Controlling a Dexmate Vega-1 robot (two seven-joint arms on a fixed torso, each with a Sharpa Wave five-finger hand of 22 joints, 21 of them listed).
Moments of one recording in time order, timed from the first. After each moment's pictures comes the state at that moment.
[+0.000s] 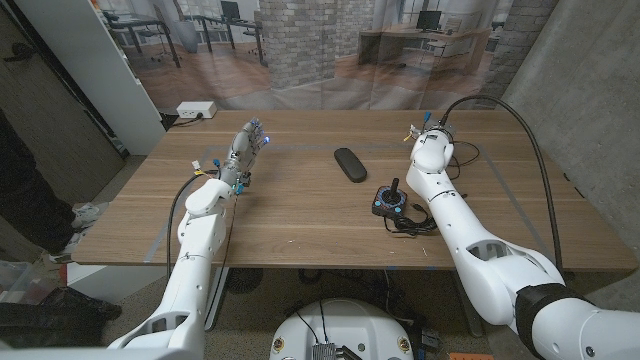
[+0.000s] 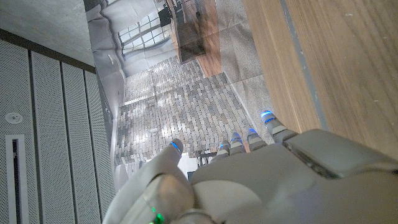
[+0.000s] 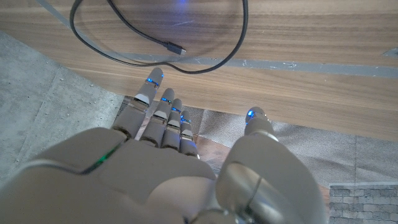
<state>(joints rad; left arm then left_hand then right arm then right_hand) 0.89 0.07 -0.20 -1.35 -0.14 -0.14 -0.40 0.11 0.11 0.42 0.15 0.26 -0.14 0.02 0.18 0.17 -0.11 -0.02 0.20 0.18 -0.13 0.02 0.18 0.17 -0.11 0.06 0.41 0.19 -0.58 -0.04 -0.23 -1.24 -1.37 -0.65 0.28 0.40 -0.02 0.24 -0.13 0.27 0.19 0.09 0.21 0.19 0.30 0.05 0.24 0.20 0.39 -0.04 0.24 0.19 0.55 0.03 0.24 0.17</state>
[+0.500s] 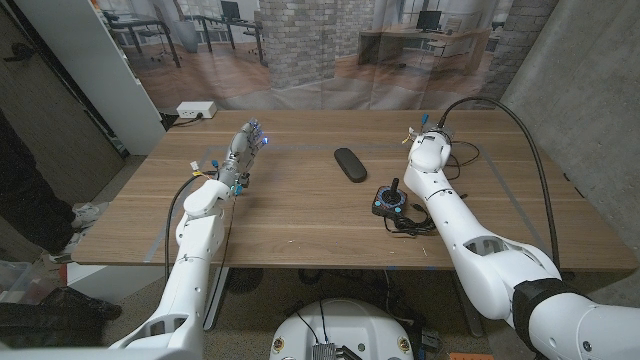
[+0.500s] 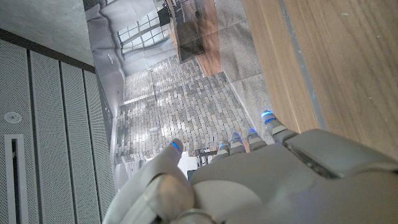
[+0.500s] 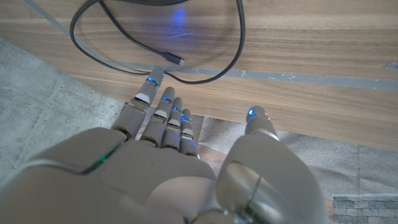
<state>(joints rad) 0.90 0.07 -0.20 -1.36 -0.14 -0.13 -0.40 0.11 0.11 0.42 0.15 0.26 -0.14 0.02 0.18 0.17 -0.11 -0.02 0.20 0.18 -0.13 0.02 0.18 0.17 -0.11 0.06 0.41 0.19 -0.56 -0.03 -0.23 -1.19 -1.37 -0.67 0.28 0.42 -0.02 0.24 -0.13 0.28 0.22 0.10 0.21 0.19 0.33 0.05 0.25 0.20 0.43 -0.04 0.24 0.19 0.56 0.02 0.23 0.17</state>
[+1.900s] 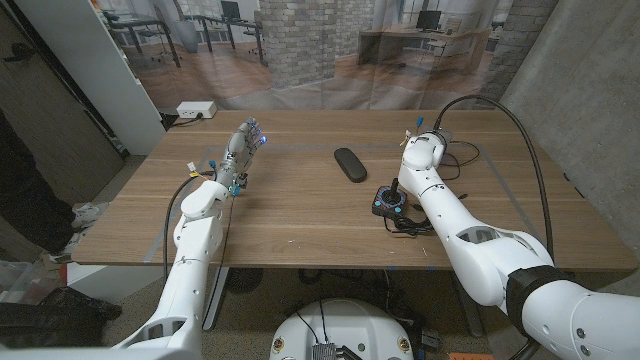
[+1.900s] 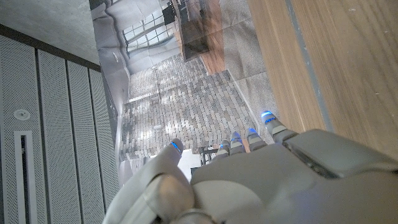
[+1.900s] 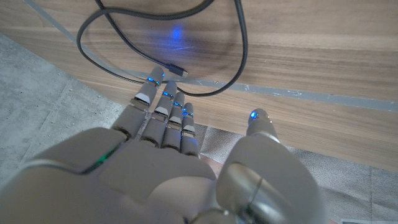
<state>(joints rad) 0.91 0.07 -0.21 -1.37 -0.16 -0.14 -0.41 0.11 0.11 0.42 0.15 0.26 -0.14 0.02 0.18 0.17 -0.11 -0.02 0.20 0.18 -0.13 0.02 0.18 0.17 -0.11 0.06 0.40 0.19 -0.50 0.00 -0.25 -1.07 -1.39 -0.72 0.27 0.39 -0.02 0.20 -0.09 0.29 0.31 0.10 0.23 0.19 0.41 0.07 0.26 0.20 0.50 -0.04 0.26 0.21 0.56 0.03 0.22 0.17</state>
